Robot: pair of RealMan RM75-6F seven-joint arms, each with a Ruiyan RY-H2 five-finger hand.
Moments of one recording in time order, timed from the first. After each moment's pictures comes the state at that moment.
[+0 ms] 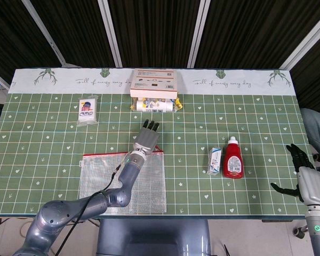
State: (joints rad) left arm -1.21 -2.09 -0.34 -0.82 0.63 0.76 0.83; right arm 0.13 -1.10 0.13 -1.66 -1.34 1.34 0.19
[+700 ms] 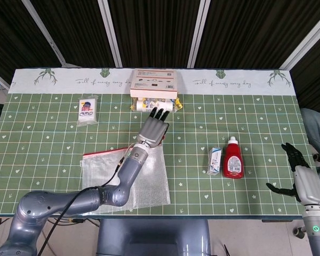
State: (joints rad) left arm -1.22 -1.89 -0.41 -1.18 0.67 0.89 0.83; right arm 0.14 -1.04 0.14 -1.79 -1.32 1.31 0.18
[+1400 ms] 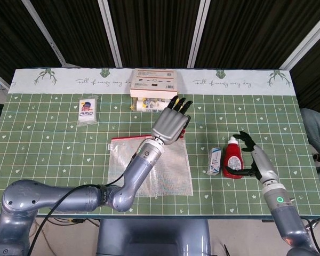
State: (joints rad) left arm -1.33 -1.74 -0.49 -1.45 0.60 0.99 0.90; right arm 0.47 -0.96 0.35 -2.22 -0.66 1.04 0.10
